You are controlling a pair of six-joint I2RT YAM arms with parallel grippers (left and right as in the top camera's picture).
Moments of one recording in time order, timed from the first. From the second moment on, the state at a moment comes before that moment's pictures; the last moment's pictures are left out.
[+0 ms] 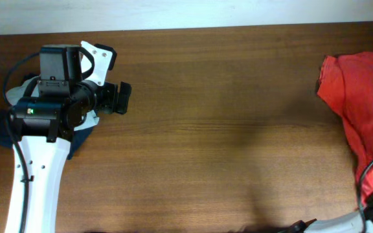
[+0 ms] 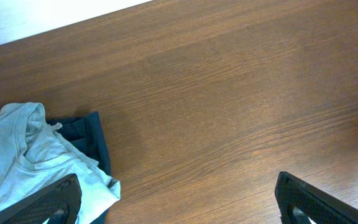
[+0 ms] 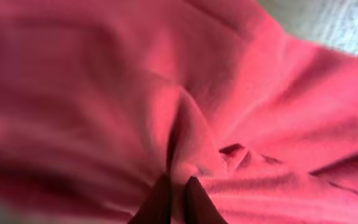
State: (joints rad) left arm -0.08 1.40 1.57 -1.01 0.14 0.19; right arm -1.01 1.83 1.27 -0.79 -0.12 0.34
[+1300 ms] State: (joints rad) left arm -0.08 1.40 1.57 -0.98 0.15 0.19; right arm 0.65 1.56 1.31 -0.90 -0.09 -0.01
